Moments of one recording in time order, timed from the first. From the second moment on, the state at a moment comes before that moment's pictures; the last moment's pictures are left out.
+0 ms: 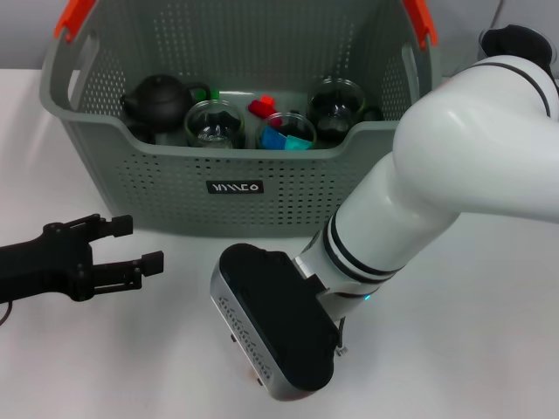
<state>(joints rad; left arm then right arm) -0.37 -2.15 0.30 0.89 2.23 1.79 -1.44 0.94 2.12 -2.13 -1.03 -2.18 -1.15 1.77</state>
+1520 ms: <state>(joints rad) -0.38 -2.15 0.30 0.89 2.23 1.79 -1.45 0.93 2.12 -2.14 -0.99 -2.17 -1.15 1.77</state>
